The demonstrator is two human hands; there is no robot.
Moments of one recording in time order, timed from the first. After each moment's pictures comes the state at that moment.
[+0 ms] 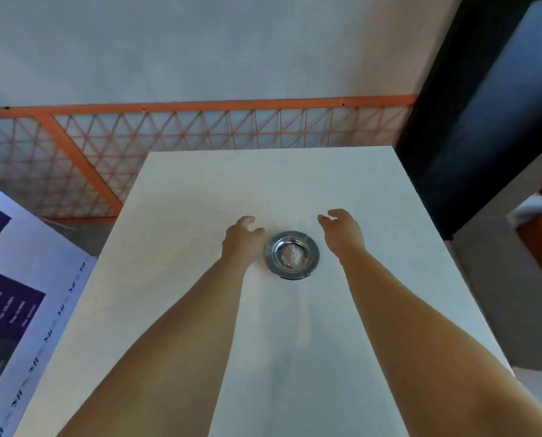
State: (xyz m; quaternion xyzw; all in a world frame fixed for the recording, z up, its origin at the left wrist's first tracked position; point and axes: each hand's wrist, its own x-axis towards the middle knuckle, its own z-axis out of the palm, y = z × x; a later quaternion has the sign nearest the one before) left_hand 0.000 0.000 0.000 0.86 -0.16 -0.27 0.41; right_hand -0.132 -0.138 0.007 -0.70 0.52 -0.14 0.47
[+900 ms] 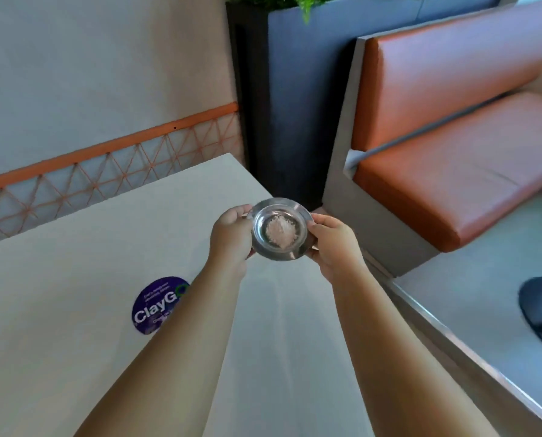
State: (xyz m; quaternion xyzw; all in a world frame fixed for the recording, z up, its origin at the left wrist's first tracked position) left_hand -0.194 -0.142 0.068 0.66 -0.26 -0.44 0.55; right_hand -0.346 -0.166 0.057 -0.35 0.57 -0.43 0.61
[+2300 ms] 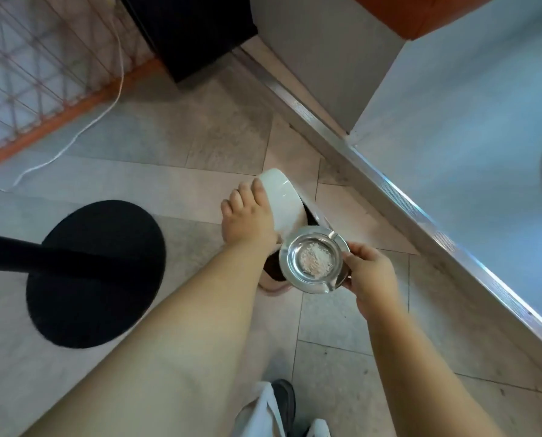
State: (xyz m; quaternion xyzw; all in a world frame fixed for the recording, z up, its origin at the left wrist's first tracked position) left_hand -0.599 -0.178 -0.467 0.79 -0.61 -0.03 -0.07; right_hand -0.786 -0.130 -0.455 -0.24 0.69 -0.31 0.60
